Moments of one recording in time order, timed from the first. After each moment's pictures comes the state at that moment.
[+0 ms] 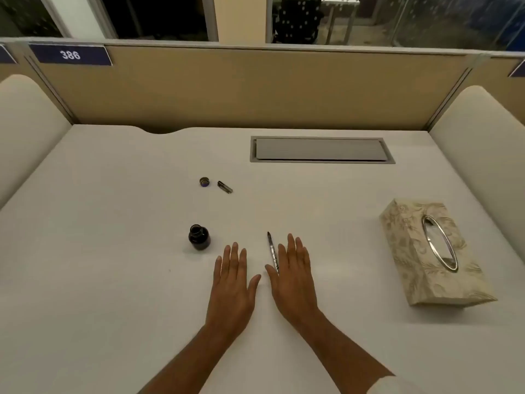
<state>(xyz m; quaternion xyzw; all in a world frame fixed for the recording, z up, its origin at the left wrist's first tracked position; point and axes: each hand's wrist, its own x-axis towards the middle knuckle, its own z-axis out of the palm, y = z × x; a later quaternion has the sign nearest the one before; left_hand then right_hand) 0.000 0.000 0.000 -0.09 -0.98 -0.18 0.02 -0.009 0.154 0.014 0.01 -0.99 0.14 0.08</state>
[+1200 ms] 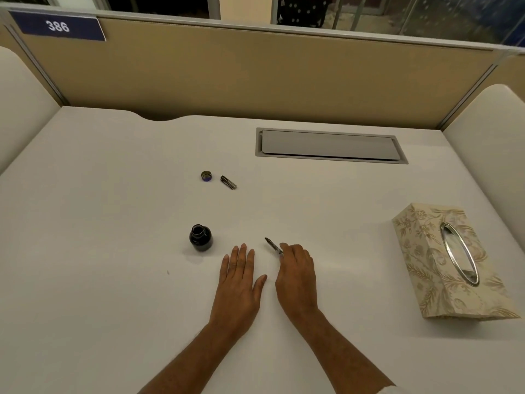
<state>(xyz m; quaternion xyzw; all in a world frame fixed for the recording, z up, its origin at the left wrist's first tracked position) -0.021 -0.002 -0.011 -0.10 -0.97 -0.24 0.00 -0.038 0.138 0.009 -0.04 -0.96 0.24 0.12</state>
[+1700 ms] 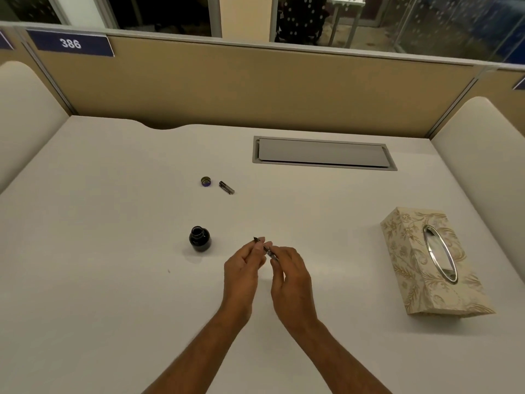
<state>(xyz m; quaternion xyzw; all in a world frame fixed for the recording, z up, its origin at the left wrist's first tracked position) -0.026 0.034 0.079 0.17 -0.62 -0.76 -0.07 -0.004 0.137 0.072 0.01 -0.89 0.42 0.17</state>
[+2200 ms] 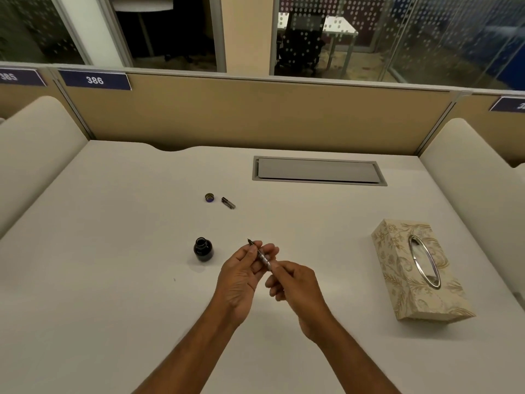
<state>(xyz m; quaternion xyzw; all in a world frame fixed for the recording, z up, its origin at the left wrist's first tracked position) -0.023 0.029 0.127 0.16 -0.40 -0.89 -0.13 0.011 0.158 0.146 -0.15 -0.70 0.69 -0.12</state>
